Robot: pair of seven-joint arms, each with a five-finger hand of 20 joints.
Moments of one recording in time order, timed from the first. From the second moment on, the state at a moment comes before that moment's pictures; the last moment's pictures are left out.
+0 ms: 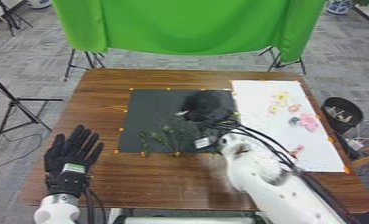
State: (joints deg) left arm 127.6 -57.0 -87.1 -123.2 3.0 19.1 28.2; right arm -76.2 -62.5 48.6 -101.2 -120.2 9.7 3.1
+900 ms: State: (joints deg) left arm 124.4 -54.0 -86.7 -122.4 8.3 22.3 30.7; right arm -64.7 -80.9 34.1 -89.4 -151.4 -8.3 -1.5
